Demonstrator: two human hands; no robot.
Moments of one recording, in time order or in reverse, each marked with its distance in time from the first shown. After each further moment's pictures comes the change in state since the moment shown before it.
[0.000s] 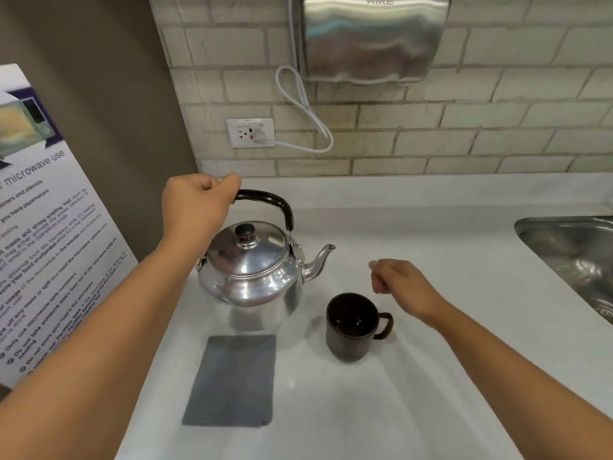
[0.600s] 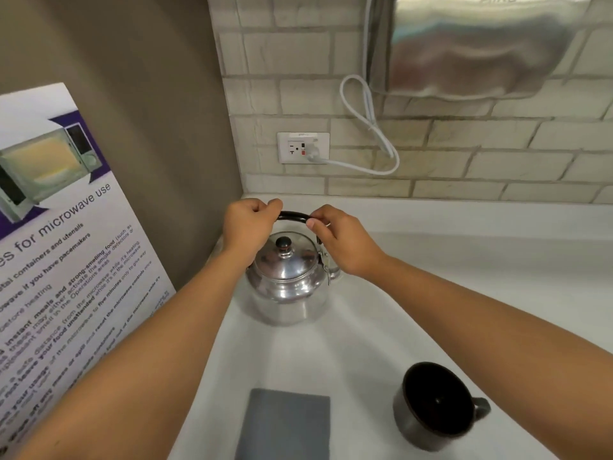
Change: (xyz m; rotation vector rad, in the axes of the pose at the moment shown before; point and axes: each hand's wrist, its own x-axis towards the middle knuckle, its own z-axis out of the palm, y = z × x) left_hand 0.101 -0.095 0.046 -0.065 -0.023 -0.167; right_hand 0.160 -0.124 0.120 -0.161 -0.042 -0.429
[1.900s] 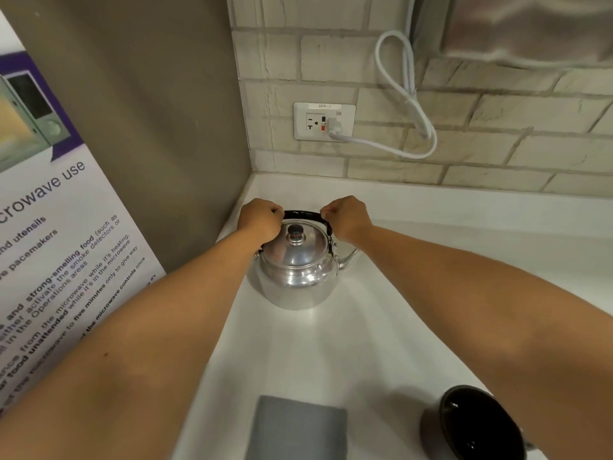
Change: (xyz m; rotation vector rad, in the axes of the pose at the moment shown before) left_hand 0.069 -0.085 0.028 0.481 -0.332 -0.110; right_hand 0.088 0.060 0.050 -0.125 -0.068 0.418
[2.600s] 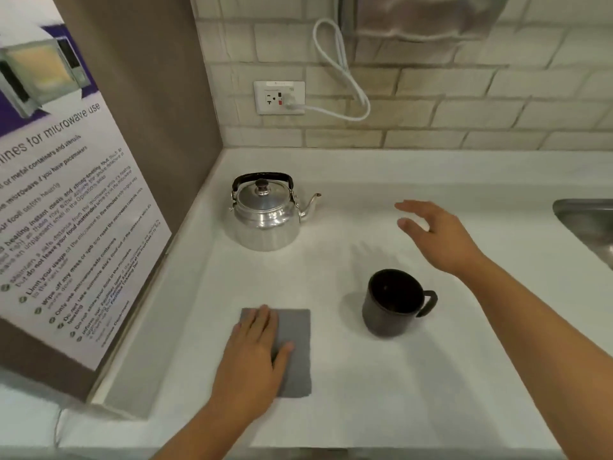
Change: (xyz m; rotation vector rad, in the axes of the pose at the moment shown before) left_hand -0.339 -0.082 0.052 0.363 -0.188 0.273; right_hand -0.244 0.106 -0.117 -0.078 0.230 -0.096
